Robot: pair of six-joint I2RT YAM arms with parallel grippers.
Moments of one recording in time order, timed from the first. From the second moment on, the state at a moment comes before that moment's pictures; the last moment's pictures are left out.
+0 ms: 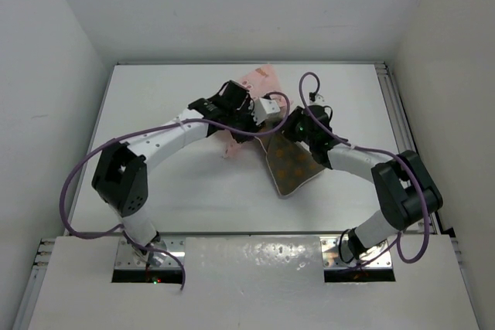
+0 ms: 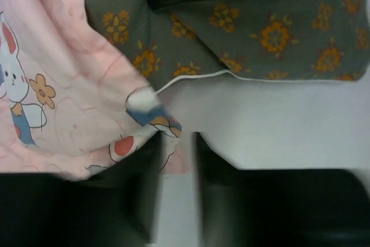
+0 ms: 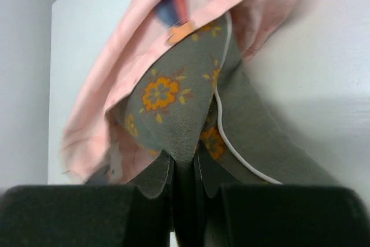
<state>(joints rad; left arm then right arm) -0.64 1.70 1.40 -0.58 0.27 0.52 0.42 1.56 0.72 0.39 -0.01 0.83</state>
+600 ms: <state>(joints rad) -0.70 1.91 1.50 -0.51 0.14 0.49 0.44 1.56 0.63 0.46 -0.10 0.79</state>
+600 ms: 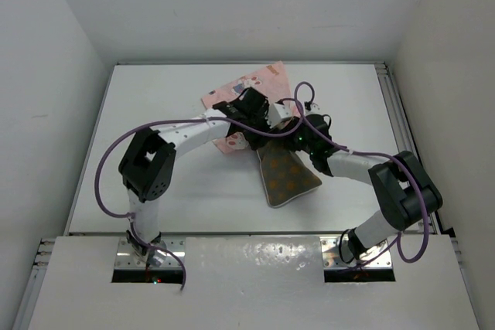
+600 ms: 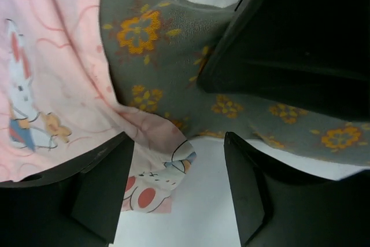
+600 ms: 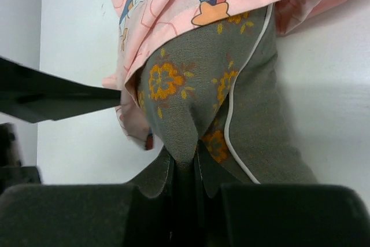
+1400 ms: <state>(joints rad) -0.74 1.89 1.64 -0.55 0.14 0.45 0.45 1.53 0.59 0.49 -0.14 0.75</state>
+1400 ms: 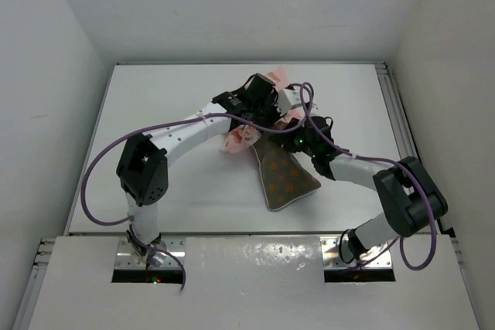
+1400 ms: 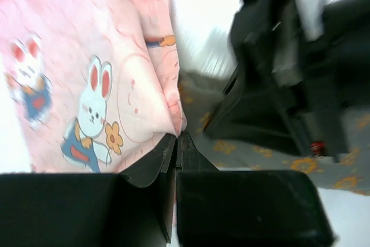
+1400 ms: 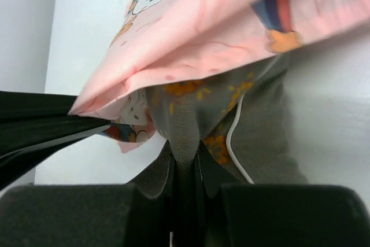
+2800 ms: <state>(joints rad) -0.52 1.88 1.28 -0.47 0.10 0.41 0.45 1.43 0.64 0.02 -0.08 0.41</state>
